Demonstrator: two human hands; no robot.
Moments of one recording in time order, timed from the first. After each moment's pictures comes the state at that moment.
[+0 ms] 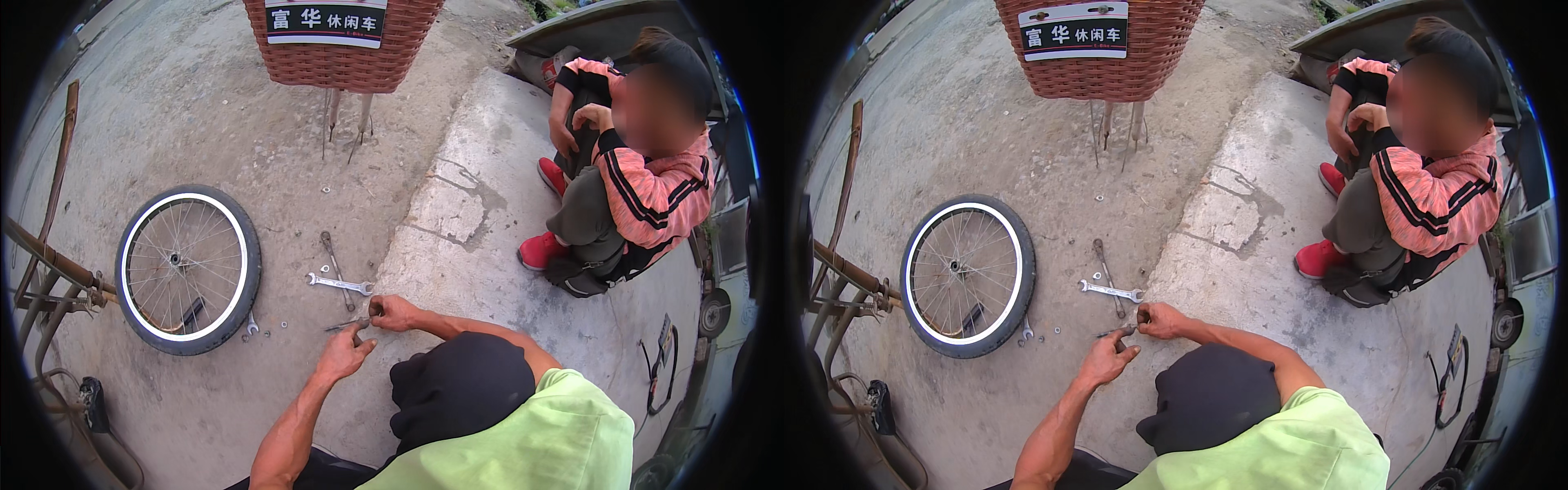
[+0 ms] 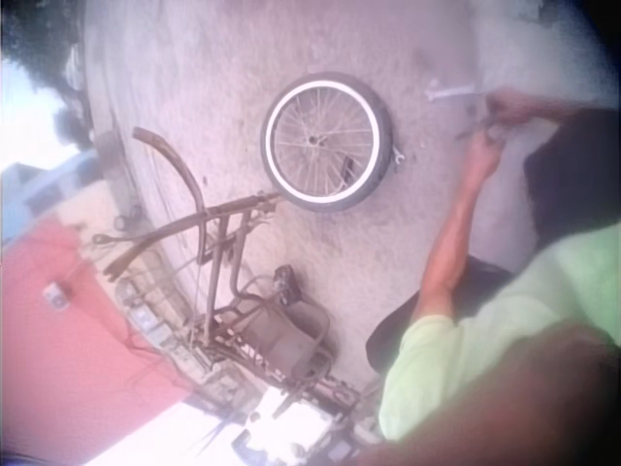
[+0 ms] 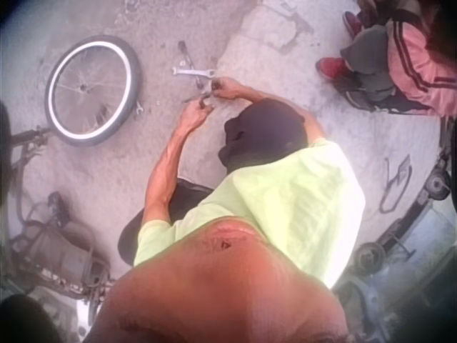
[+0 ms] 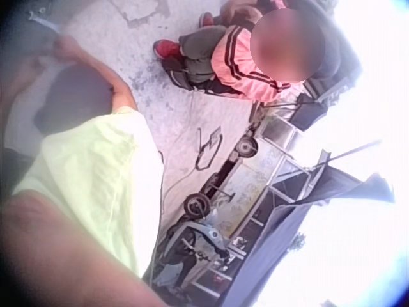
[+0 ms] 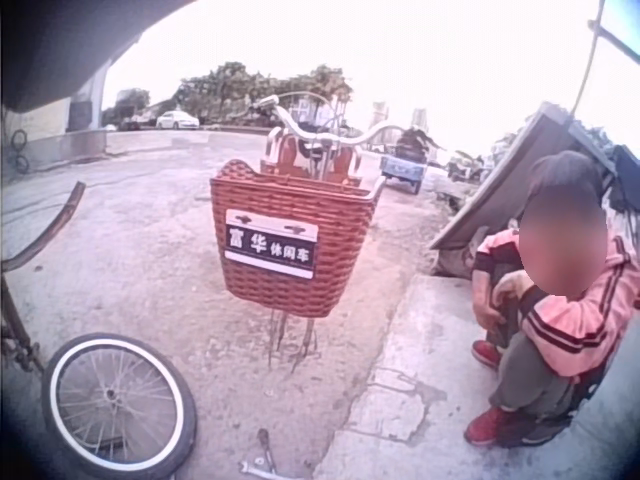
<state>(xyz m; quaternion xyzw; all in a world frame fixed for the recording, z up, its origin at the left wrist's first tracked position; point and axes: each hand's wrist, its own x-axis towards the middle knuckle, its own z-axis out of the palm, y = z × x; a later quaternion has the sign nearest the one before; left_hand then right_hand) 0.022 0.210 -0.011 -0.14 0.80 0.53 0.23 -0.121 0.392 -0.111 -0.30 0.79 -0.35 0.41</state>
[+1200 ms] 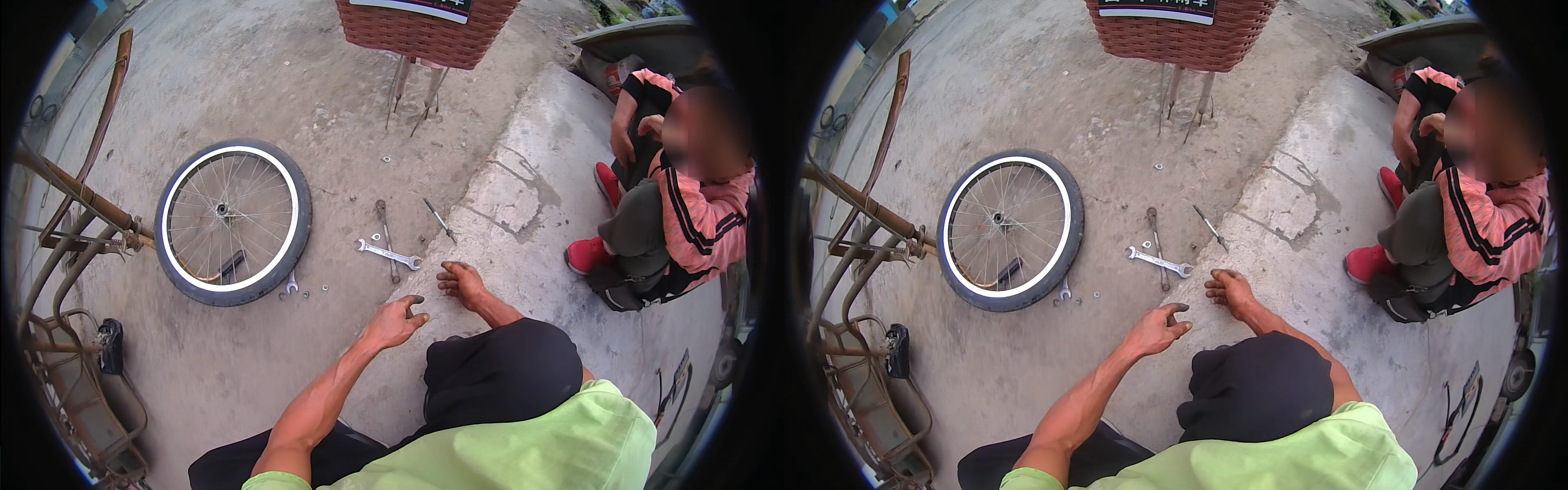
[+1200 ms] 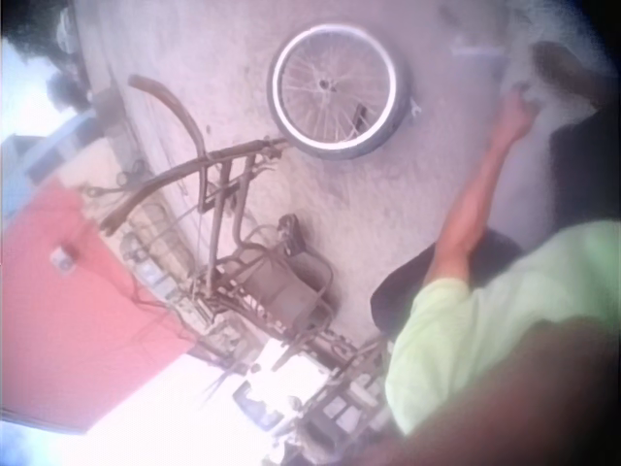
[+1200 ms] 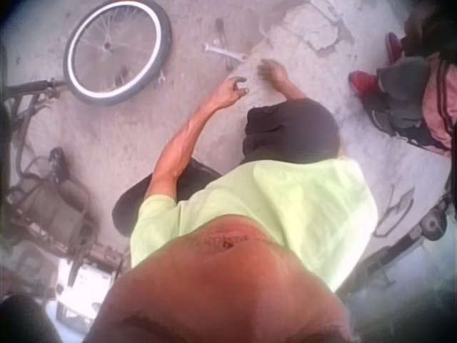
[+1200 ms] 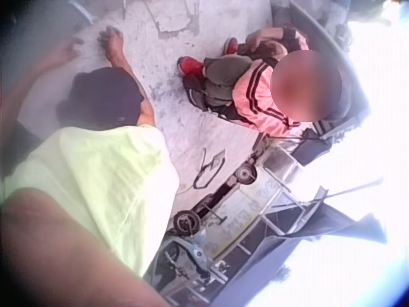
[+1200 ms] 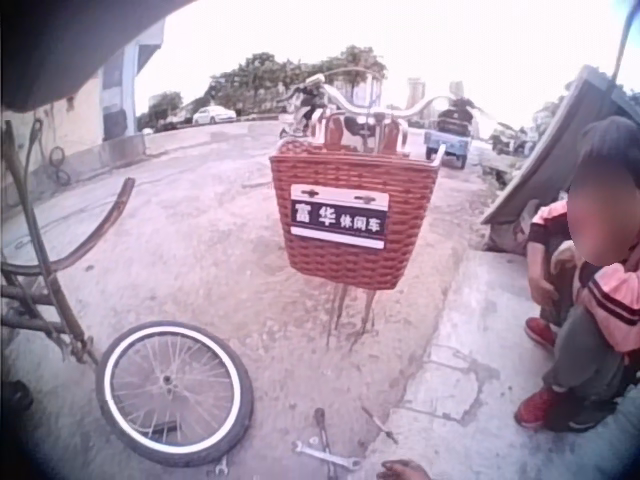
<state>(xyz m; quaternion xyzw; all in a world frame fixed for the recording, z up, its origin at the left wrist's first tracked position) 0.019 0.218 -0.021 -0.11 0.79 0.55 0.23 -0.134 0.427 -0.114 0.20 0.62 -0.62 0.44</state>
